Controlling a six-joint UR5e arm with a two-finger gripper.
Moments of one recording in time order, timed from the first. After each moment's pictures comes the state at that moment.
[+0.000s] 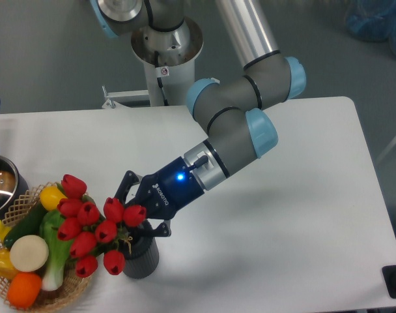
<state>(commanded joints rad) 2.45 -2.04 -1.59 -0.84 0.26 1.14</state>
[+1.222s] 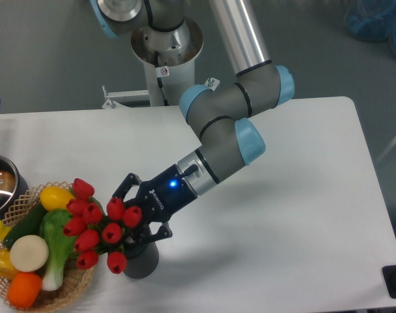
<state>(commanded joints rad) 2.45 -2.03 -1.68 -0.84 0.33 1.23</state>
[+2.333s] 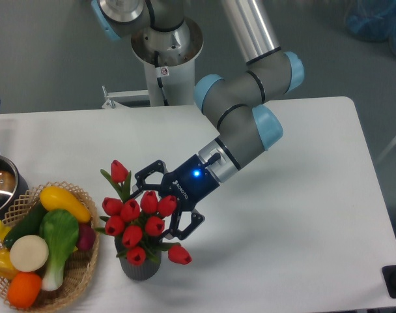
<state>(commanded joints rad) 2.53 -1.99 -1.75 -0.84 0.39 1.23</state>
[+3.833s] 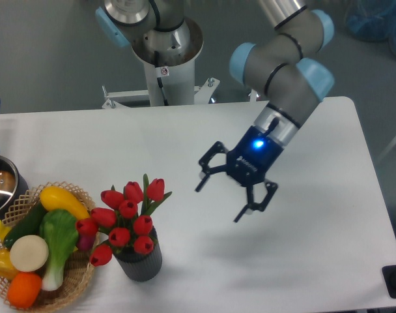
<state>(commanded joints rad) 2.78 -1.88 -1.73 -0.84 0.55 1.23</state>
